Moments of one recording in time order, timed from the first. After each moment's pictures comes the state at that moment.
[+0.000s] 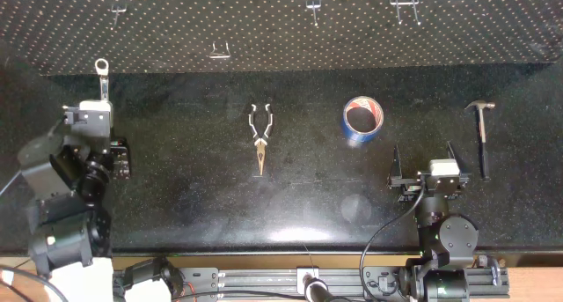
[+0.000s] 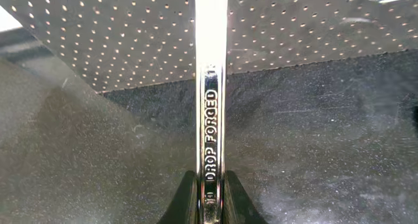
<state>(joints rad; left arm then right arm) 0.33 0.80 0.79 -0.61 0.12 0.33 -0.02 0.01 0.01 -0.07 -0.04 -0.12</state>
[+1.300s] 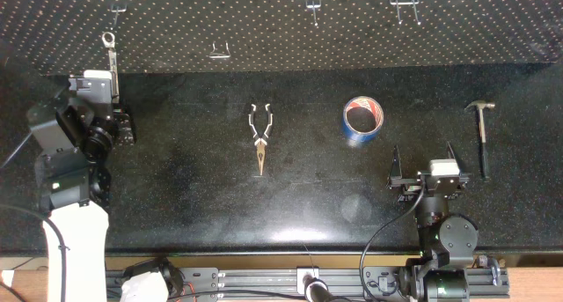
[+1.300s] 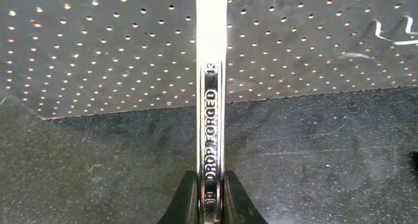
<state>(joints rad) 0.32 1.08 0.78 -0.33 0.22 0.26 -0.02 0.01 0.01 -0.07 -0.04 -0.12</state>
